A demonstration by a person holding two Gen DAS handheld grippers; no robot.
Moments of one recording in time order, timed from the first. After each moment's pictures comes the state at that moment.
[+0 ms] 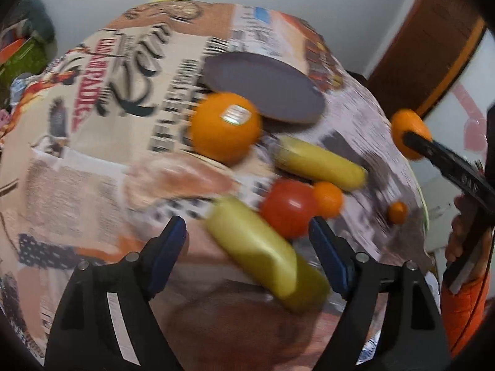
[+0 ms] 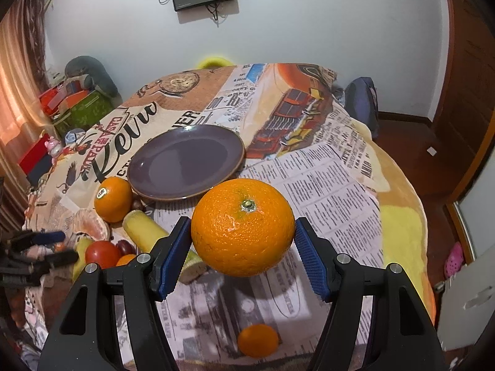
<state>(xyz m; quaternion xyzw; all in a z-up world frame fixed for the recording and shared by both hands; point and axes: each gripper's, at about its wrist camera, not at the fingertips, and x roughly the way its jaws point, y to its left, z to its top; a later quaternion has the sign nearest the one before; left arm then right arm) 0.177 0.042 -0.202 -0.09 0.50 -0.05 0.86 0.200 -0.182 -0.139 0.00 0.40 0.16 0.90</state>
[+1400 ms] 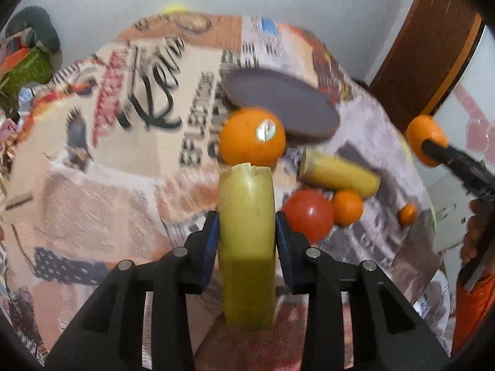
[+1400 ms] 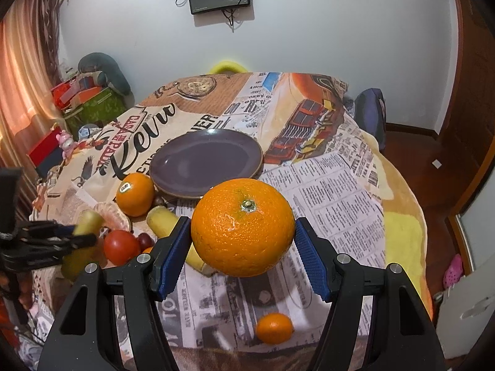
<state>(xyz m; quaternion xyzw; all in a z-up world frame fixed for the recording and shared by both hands) 0.173 0.081 -0.185 -0.08 0.46 -0.04 0.88 0.186 -0.168 -0.126 -0.02 0.38 0.19 0.91</state>
